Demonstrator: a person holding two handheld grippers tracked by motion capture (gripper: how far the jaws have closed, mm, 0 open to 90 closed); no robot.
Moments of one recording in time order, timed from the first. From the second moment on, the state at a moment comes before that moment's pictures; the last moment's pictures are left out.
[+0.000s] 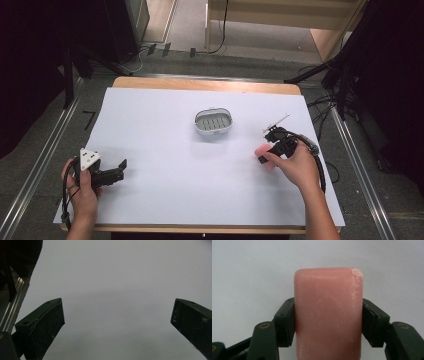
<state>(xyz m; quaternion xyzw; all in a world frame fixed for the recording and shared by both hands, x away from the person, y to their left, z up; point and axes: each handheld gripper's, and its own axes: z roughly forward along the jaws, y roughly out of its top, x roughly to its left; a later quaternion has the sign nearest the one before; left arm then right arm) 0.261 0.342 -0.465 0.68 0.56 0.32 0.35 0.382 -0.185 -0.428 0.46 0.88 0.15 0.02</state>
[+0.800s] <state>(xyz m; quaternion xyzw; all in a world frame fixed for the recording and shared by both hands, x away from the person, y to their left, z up) 0.262 0.343 -0.465 0.68 0.56 0.32 0.35 0.404 -0.156 -0.411 0.35 0.92 0.18 0.01</state>
